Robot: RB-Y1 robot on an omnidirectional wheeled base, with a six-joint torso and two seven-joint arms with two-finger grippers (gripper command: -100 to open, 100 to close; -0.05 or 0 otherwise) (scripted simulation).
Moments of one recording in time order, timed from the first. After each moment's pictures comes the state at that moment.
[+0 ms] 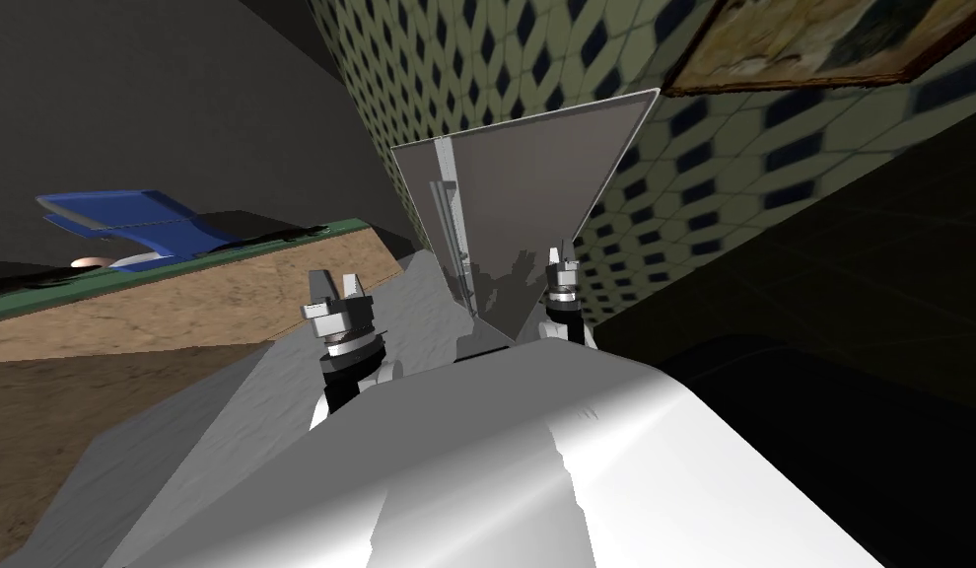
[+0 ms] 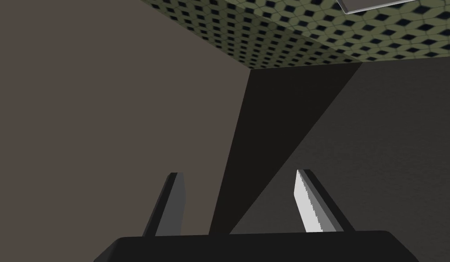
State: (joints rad) left arm 0.51 0.03 0.04 -2.27 -0.10 -0.60 0.01; right arm 0.50 0.02 -0.05 -2.27 0.05 -0.57 0.13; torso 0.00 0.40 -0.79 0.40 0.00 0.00
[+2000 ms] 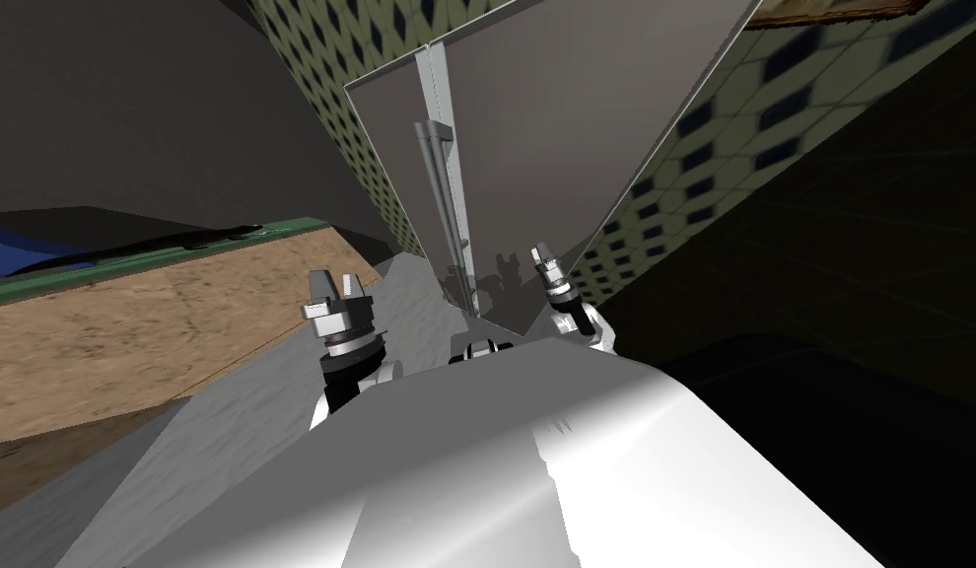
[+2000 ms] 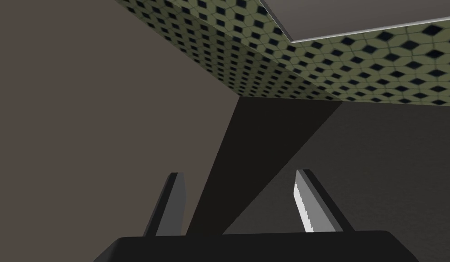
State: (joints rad) left arm 0.51 0.03 0.04 -2.27 -0.10 -0.60 0.01; right arm 0.37 -0.42 -0.04 -2.15 0.08 -0.56 0.07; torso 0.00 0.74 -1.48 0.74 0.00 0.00
